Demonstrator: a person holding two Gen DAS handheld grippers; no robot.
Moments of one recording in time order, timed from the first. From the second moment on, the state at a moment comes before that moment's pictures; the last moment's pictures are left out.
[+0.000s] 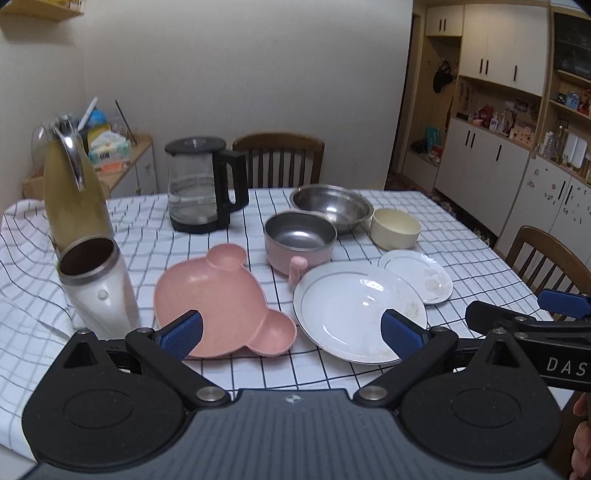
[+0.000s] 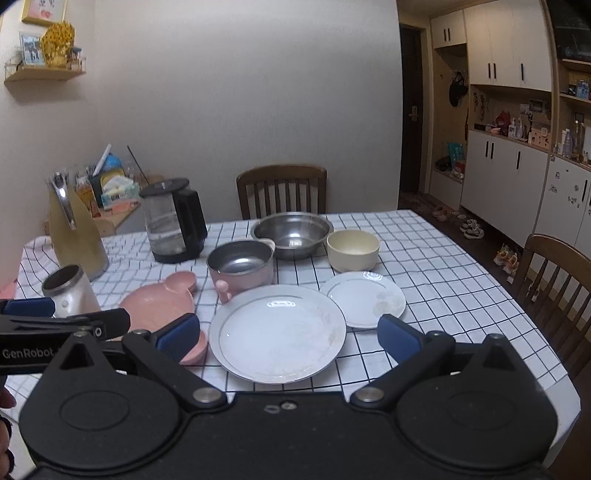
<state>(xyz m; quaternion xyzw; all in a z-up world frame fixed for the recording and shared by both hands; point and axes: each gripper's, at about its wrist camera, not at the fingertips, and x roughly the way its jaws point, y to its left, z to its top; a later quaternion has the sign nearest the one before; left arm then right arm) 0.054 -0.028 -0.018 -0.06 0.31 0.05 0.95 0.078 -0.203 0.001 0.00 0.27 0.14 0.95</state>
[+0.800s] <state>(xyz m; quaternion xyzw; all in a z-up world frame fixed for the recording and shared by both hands) 0.234 -0.020 -0.101 -0.06 0.45 0.04 0.89 0.255 -0.240 -0.092 -0.01 0.44 0.19 0.88</state>
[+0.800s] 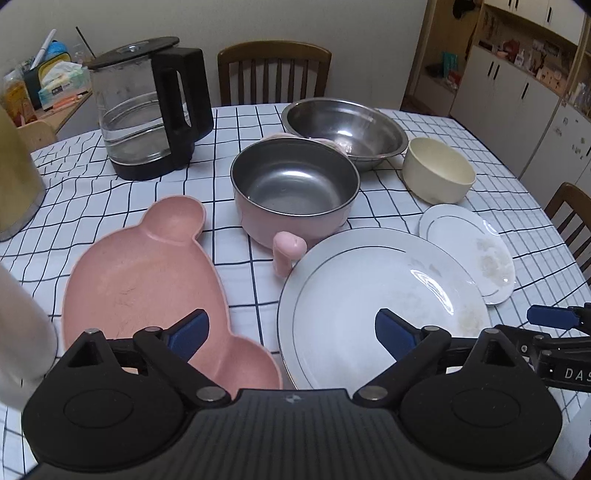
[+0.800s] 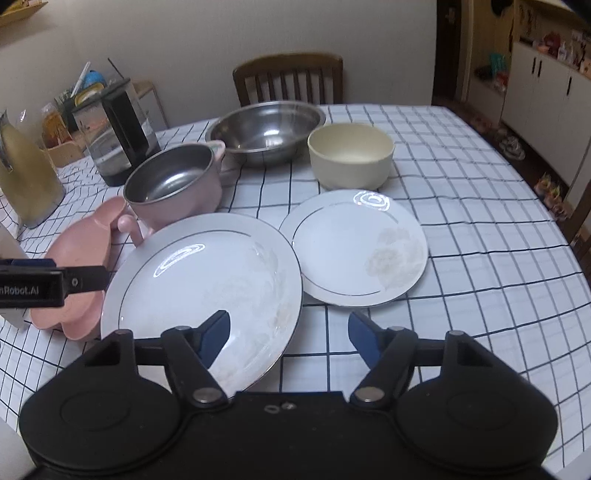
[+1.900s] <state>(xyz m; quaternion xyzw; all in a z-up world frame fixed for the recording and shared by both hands) 0.286 0.016 -0.139 -0.15 0.54 0.01 0.83 0.307 -0.251 -0.126 0.09 0.54 0.19 0.82</state>
